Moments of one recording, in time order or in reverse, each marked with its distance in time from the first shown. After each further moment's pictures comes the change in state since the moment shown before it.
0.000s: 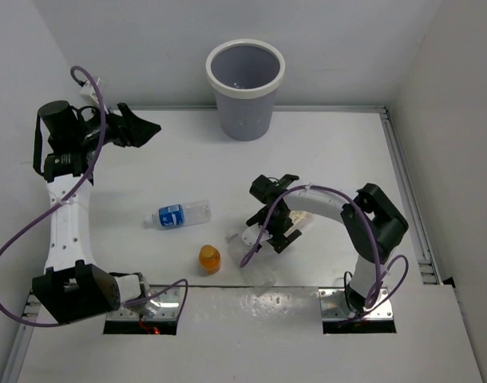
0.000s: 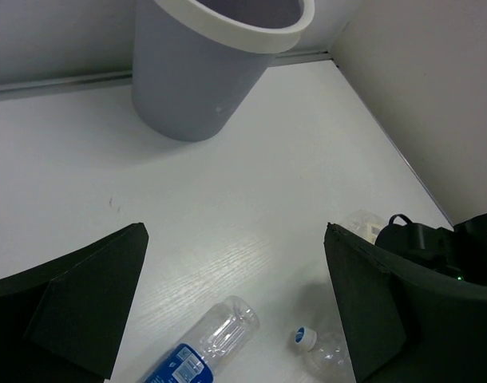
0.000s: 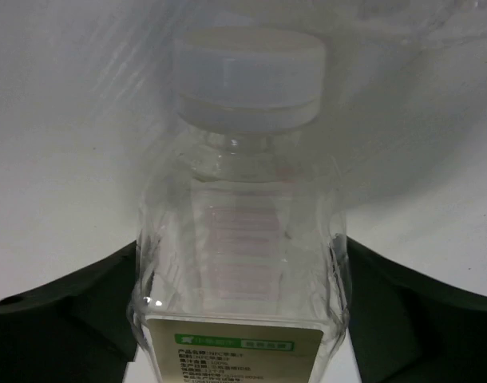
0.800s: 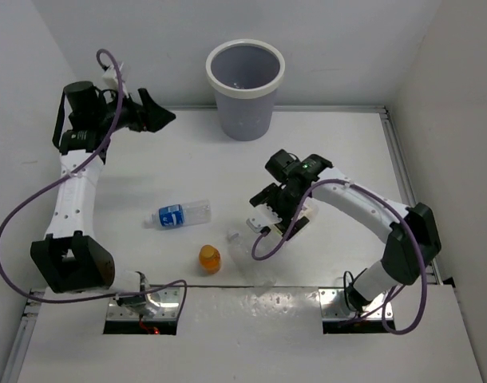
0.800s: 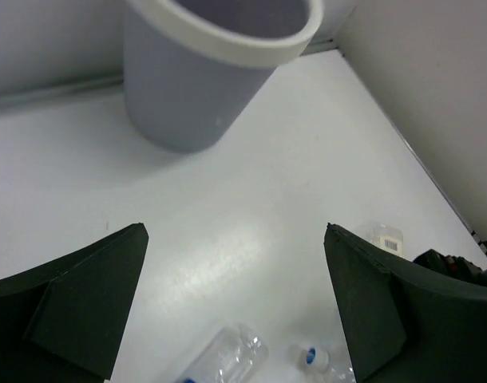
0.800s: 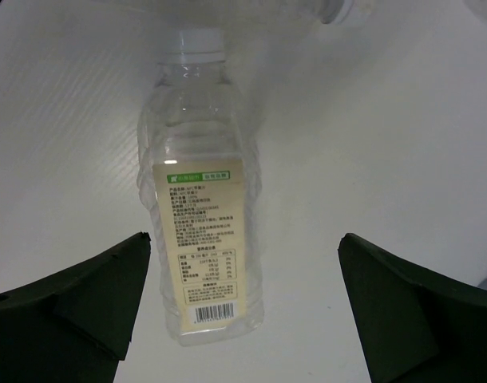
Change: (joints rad) left arm -0.174 0.197 0.195 0.012 -0.120 0.025; right arm -0.087 -0.246 0.156 -0.202 -0.150 -0.048
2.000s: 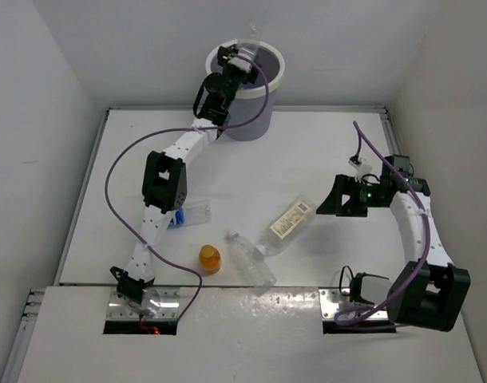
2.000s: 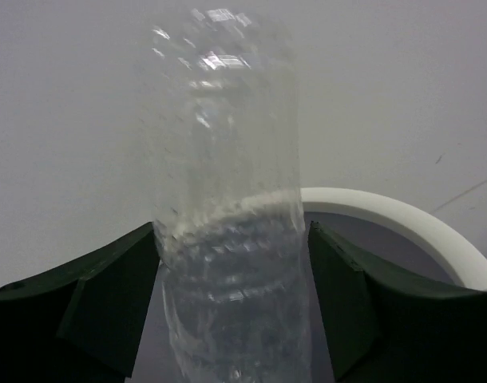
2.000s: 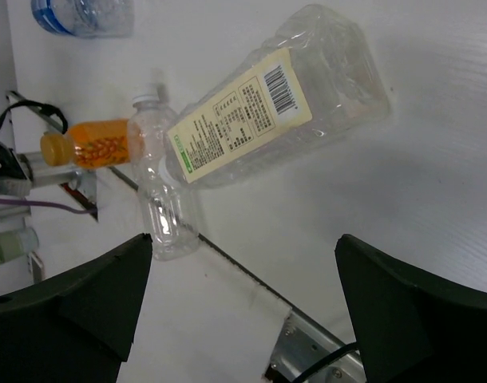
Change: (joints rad) left arm -0.522 1.072 0.788 0.958 -0.777 0.482; right arm -0.900 -0.348 -0.380 0.179 -0.437 1.471
